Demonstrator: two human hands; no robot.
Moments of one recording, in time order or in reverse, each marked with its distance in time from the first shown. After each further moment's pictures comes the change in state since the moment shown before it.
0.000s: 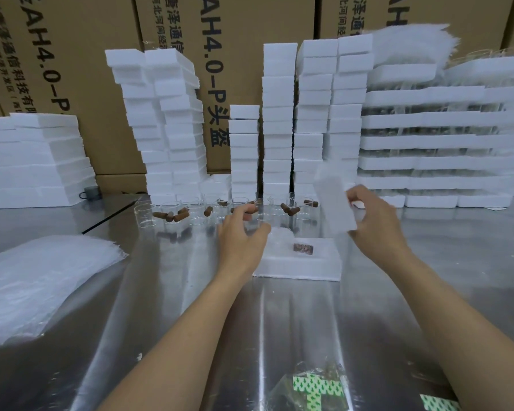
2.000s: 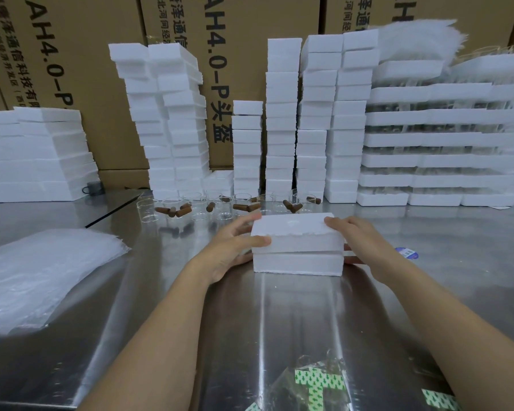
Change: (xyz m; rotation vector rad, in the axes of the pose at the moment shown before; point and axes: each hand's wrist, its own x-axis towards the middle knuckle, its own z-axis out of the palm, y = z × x) left_hand 0.015 -0.024 -0.035 -0.500 -0.489 -0.364; right_hand -0.013 0.012 0.027 0.377 -0.306 0.660
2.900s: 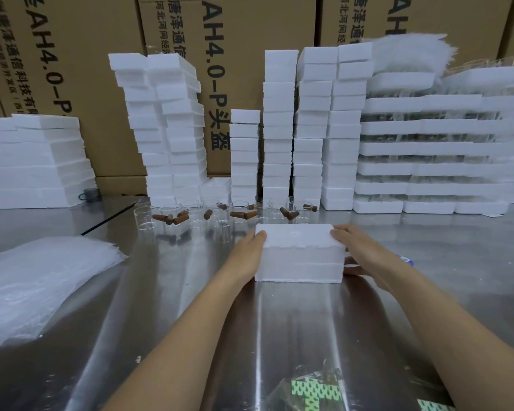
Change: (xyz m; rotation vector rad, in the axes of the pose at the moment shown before) left_hand -0.004 0.000 0.051 0.393 0.231 -0.035; right_hand 0.001 0.001 -0.009 0.030 -0.089 0.070
